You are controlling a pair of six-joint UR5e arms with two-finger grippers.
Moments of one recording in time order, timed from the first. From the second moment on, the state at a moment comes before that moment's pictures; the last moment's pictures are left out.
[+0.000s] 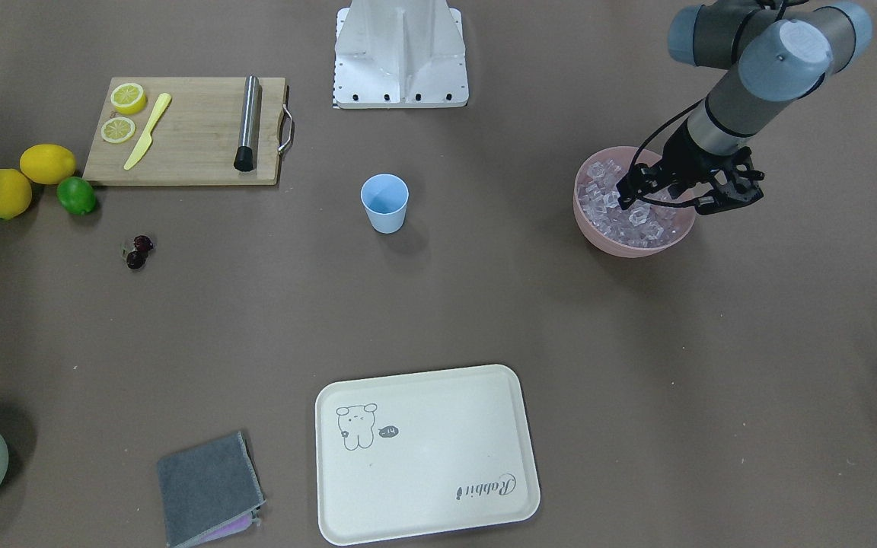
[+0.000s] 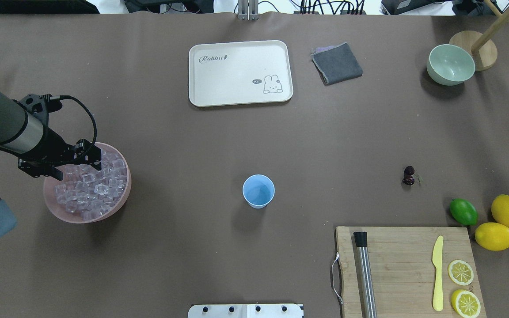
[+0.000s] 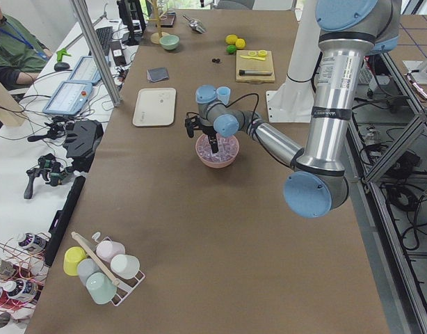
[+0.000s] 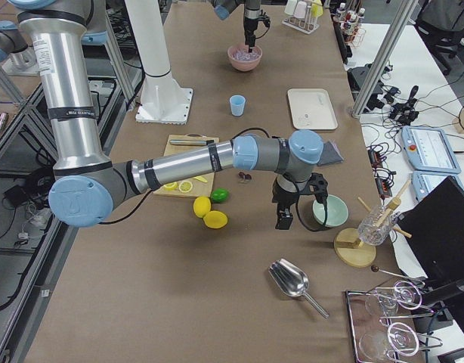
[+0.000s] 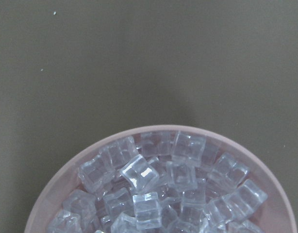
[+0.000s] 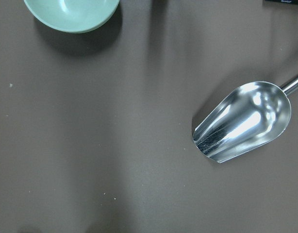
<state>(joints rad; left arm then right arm) -0.79 -1.69 -1.93 -1.77 -2.20 -1.22 1.48 -1.42 1.70 -1.87 2.30 -0.04</state>
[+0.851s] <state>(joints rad) -0.72 -1.69 -1.93 -1.78 -2.28 -1.31 1.48 -1.43 1.70 -1.87 2.30 -0.04</state>
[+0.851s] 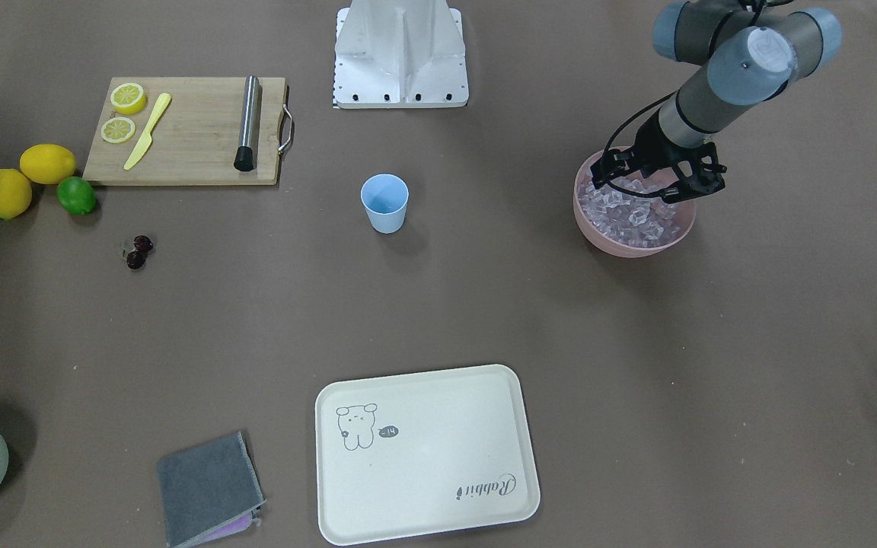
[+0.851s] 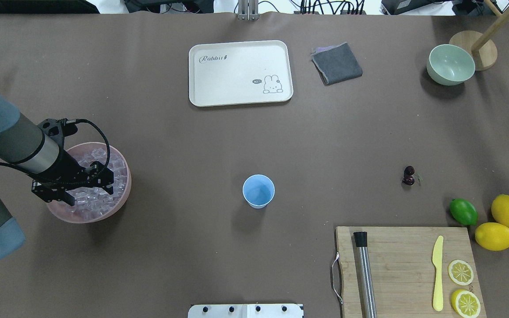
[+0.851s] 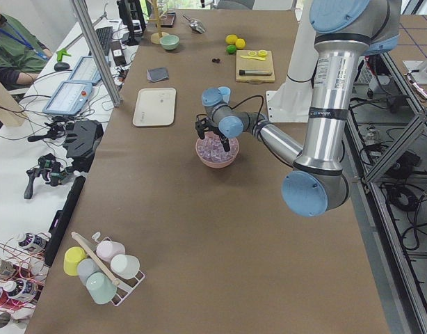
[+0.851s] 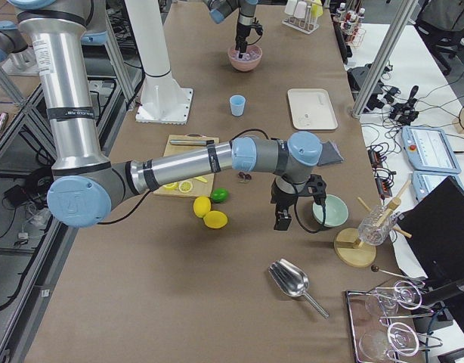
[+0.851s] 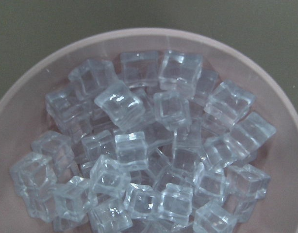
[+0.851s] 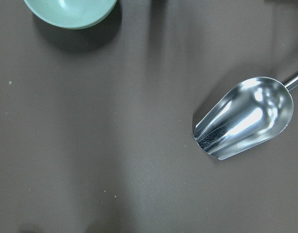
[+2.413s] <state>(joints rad) -0.66 -1.70 -1.84 -1.92 -2.28 -1.52 1.48 -1.43 1.70 -1.87 2.30 -0.04</state>
